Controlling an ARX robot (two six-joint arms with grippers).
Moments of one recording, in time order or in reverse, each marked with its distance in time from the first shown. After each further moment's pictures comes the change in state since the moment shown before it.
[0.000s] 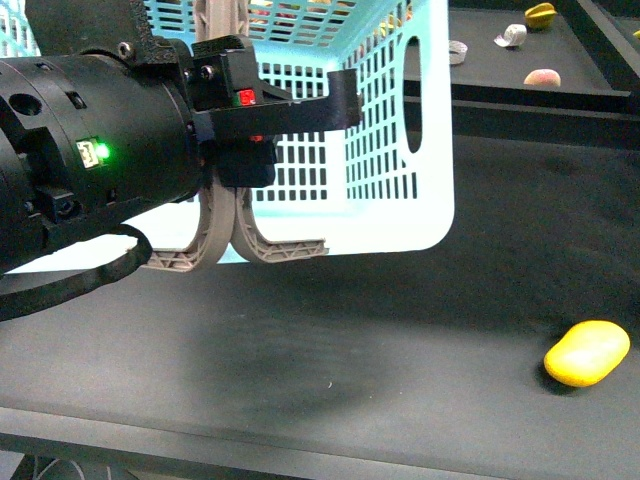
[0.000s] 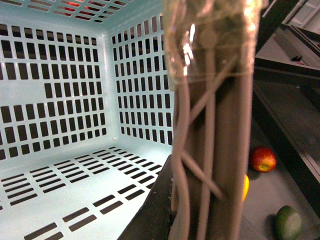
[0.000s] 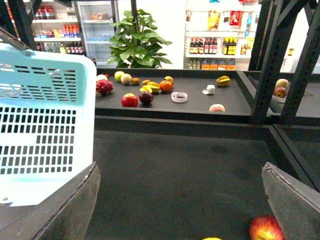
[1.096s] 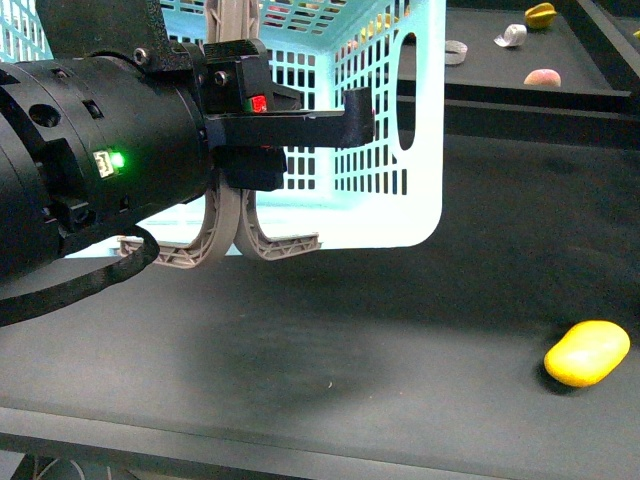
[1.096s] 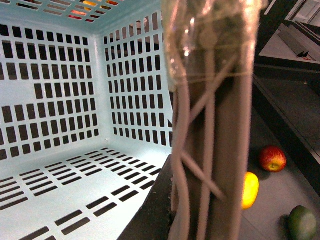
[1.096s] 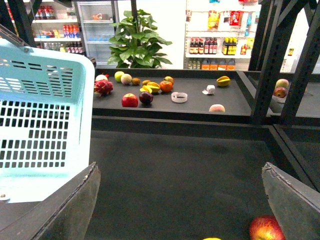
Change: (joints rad) left arm -0.017 0.015 0.000 0.027 -0.023 0.054; right arm 0.000 0.000 0.000 0.000 0.000 0.000
